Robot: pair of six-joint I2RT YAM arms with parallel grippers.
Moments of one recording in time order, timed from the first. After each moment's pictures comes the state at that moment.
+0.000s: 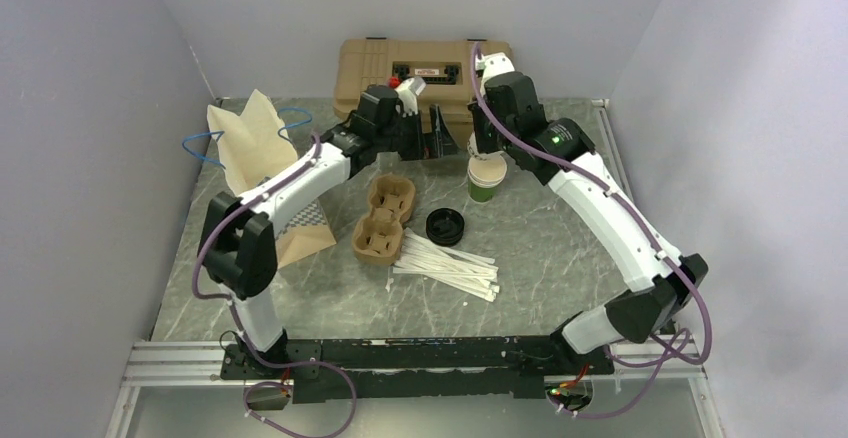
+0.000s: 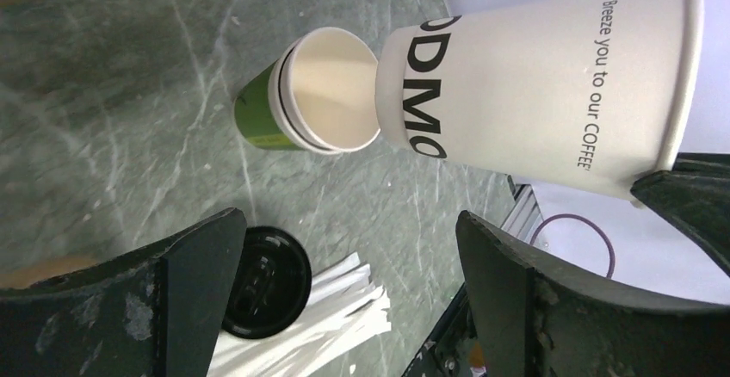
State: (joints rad) left arm -0.58 1.81 1.52 -0.17 0.44 -0.64; right arm 0.58 1.48 1.68 -0.79 0.28 0.14
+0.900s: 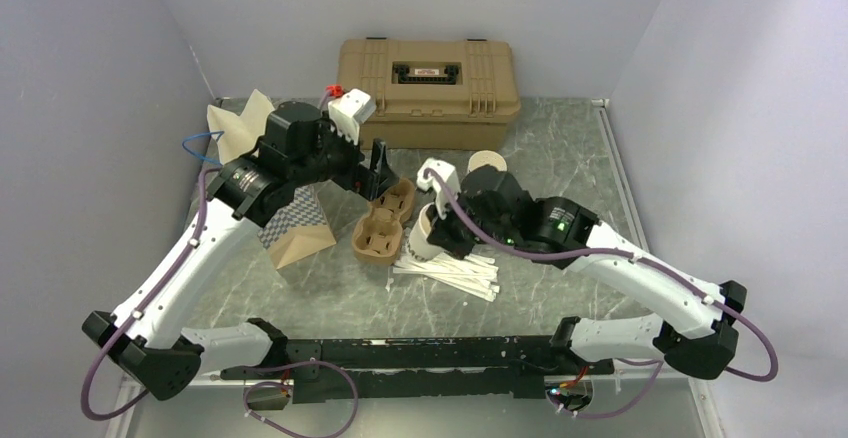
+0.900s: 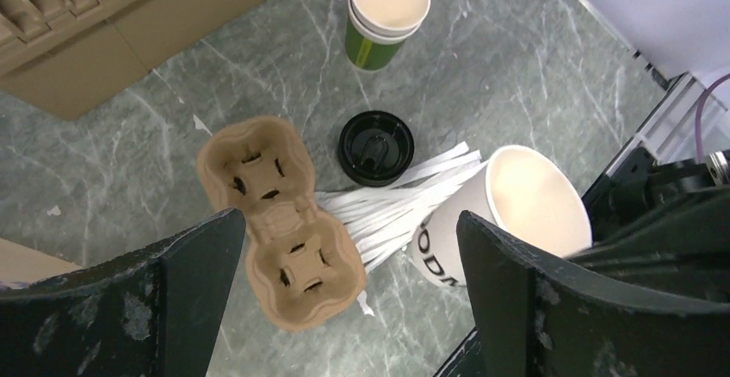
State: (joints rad) left arm -0.58 1.21 1.45 -0.68 0.25 -0.13; right arm 1.01 1.16 1.32 -0.78 -0.04 0.06
